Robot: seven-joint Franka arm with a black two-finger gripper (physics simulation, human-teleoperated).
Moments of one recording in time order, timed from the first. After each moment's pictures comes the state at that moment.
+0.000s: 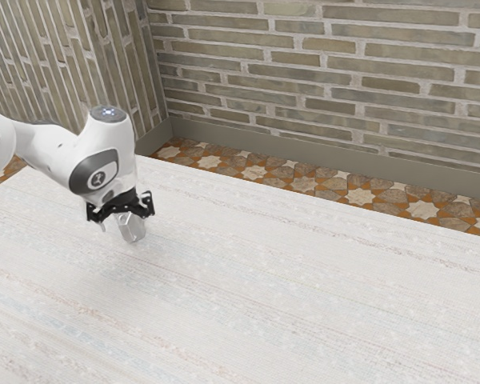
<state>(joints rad) 0.30 0.22 -0.14 -2.08 0.37 2.35 2.32</state>
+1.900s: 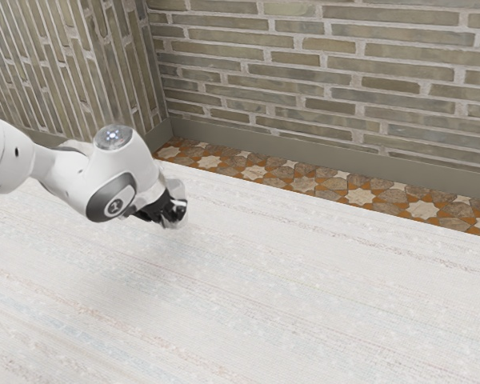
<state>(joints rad) 0.21 0.23 -0.15 -2.19 0.31 2.77 2.53</state>
